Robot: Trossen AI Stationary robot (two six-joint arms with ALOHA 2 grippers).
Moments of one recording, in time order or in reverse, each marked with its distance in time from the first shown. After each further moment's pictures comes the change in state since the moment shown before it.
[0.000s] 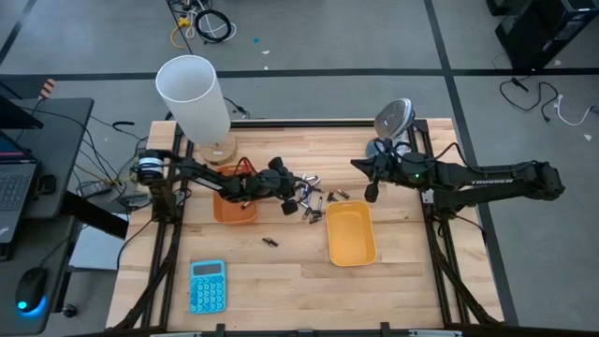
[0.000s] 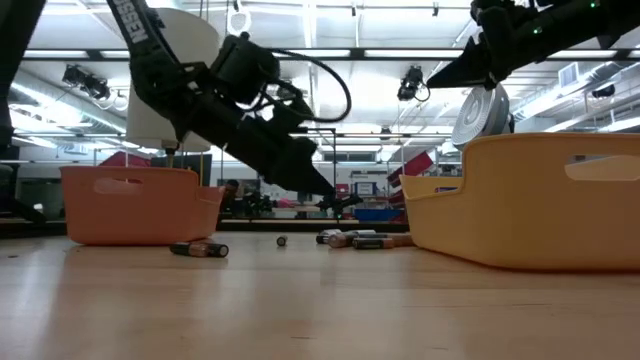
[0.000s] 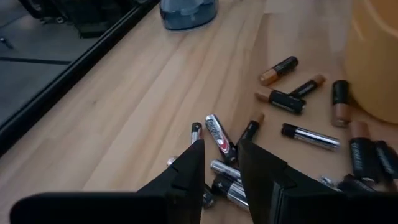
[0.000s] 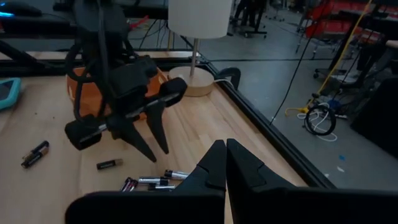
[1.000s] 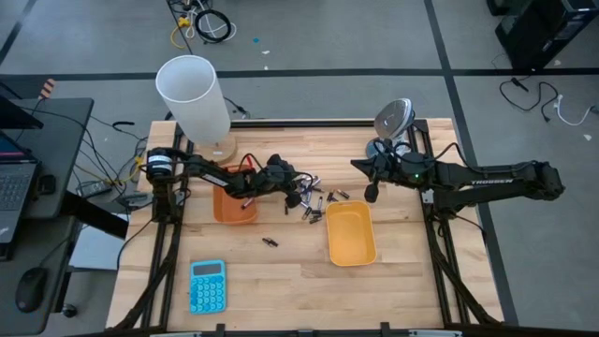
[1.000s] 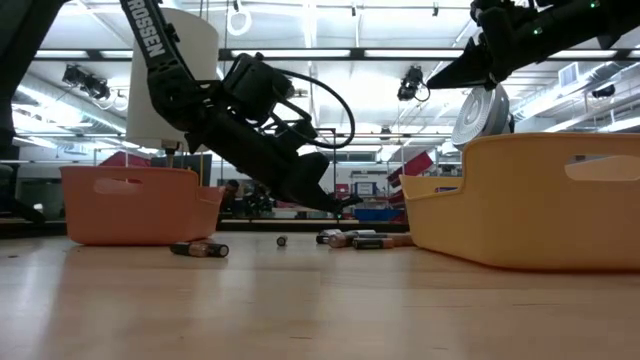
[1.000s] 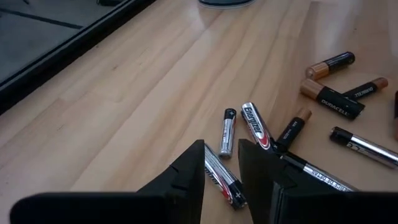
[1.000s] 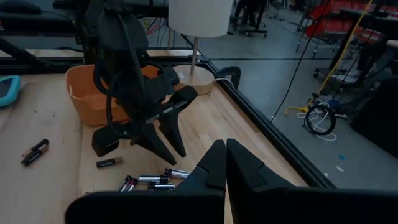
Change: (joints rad) left arm 0.051 0.062 0.040 -0.032 -0.025 -0.144; right arm 0.000 0.001 0.000 -0.003 0.000 -0.003
